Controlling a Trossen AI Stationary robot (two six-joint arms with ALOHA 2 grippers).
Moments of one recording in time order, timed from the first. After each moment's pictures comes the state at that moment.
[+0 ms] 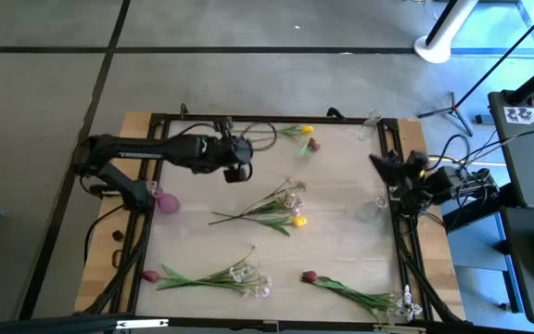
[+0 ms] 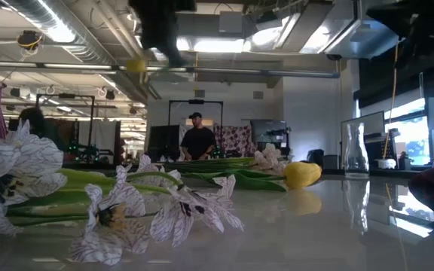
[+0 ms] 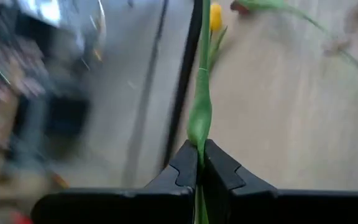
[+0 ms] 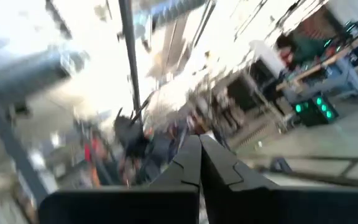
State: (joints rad) left arm 0.05 1.50 1.36 -0.81 -0.76 0.29; right arm 0.26 0.00 0.15 0.38 0.61 0.36
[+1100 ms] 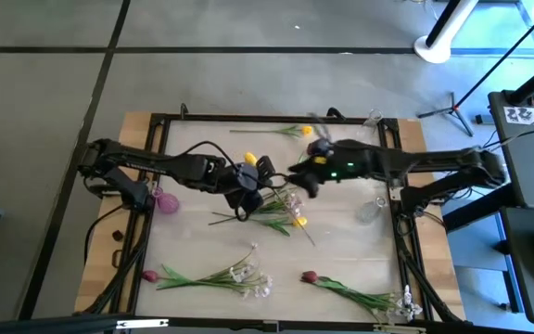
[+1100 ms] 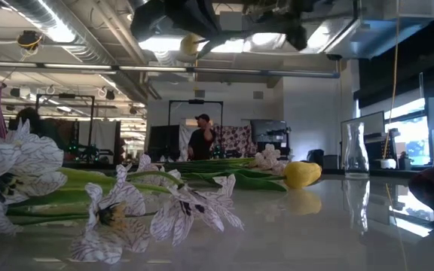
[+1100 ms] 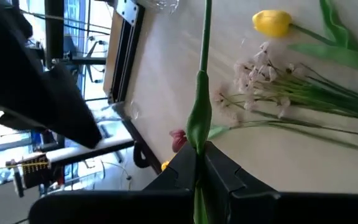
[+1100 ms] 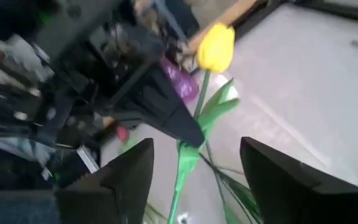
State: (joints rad) left arm -0.09 1.57 1.38 -0.57 -0.37 1.14; right arm -0.02 1.31 1.10 -0.19 0.00 0.65
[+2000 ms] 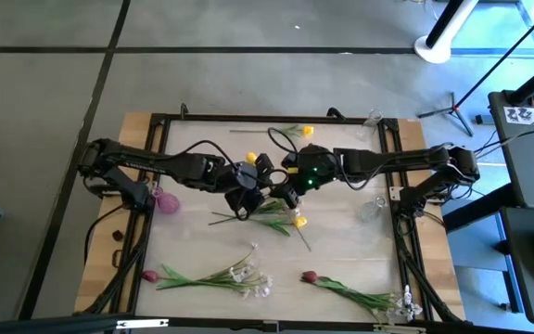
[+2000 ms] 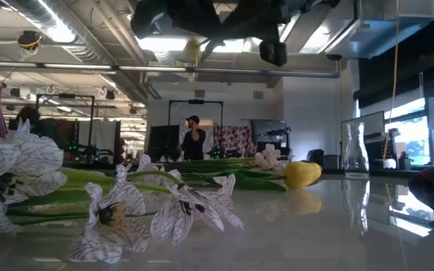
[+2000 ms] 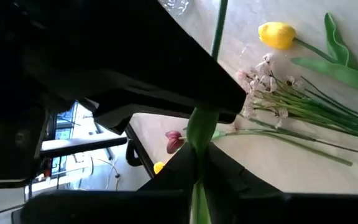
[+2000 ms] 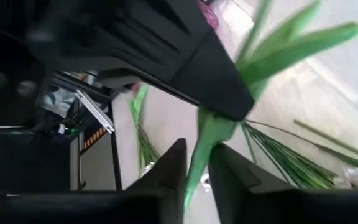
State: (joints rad) left arm -0.09 1.57 1.37 -0.55 -0.35 1.06; right arm -0.02 1.53 1.22 -0.24 -0.23 0.74
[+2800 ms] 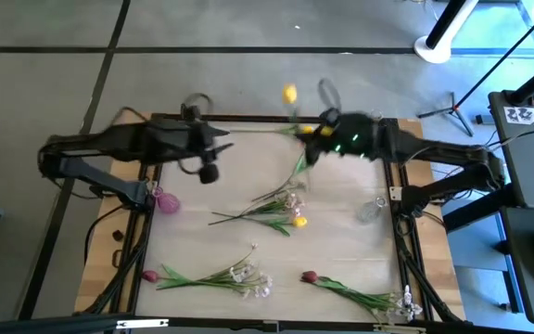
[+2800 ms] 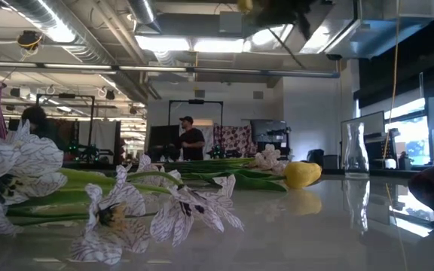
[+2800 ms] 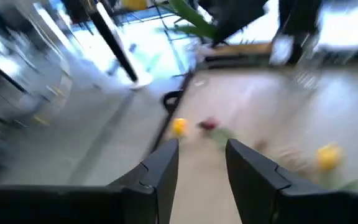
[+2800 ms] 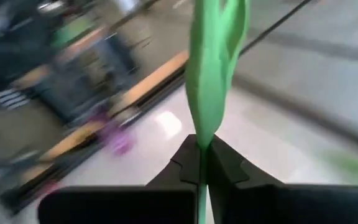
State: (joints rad) left arm 0.00 1.11 1.37 -0.72 -0.47 0.03; right arm -0.23 1.24 1.23 -0.32 0.22 0.48
